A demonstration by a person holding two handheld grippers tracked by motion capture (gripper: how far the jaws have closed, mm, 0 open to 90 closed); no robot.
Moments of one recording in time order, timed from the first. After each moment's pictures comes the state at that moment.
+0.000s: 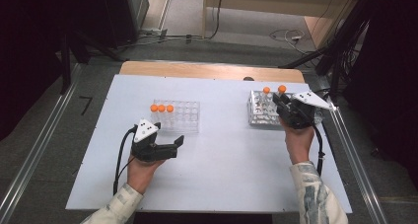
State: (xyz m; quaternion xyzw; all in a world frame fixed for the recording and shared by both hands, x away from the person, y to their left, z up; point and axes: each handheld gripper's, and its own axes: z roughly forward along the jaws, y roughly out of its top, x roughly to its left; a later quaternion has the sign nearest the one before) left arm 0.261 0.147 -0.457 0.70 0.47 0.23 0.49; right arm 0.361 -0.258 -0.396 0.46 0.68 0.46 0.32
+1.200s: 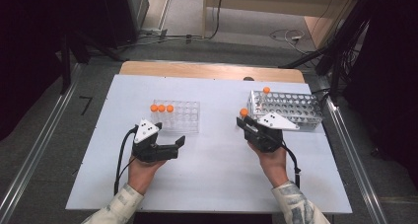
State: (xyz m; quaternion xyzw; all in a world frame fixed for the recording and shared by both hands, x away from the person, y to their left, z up) left arm 0.259 0.145 -0.455 0.70 0.46 0.23 0.50; right arm 0.306 -0.186 -0.421 0.36 0.76 0.49 0.24
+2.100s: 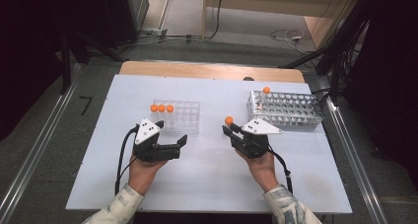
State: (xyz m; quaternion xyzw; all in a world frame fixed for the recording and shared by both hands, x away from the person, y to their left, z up) left arm 0.254 0.139 -0.443 0.70 0.44 0.24 0.51; right arm 0.298 -0.158 -0.436 0.33 0.78 0.49 0.21
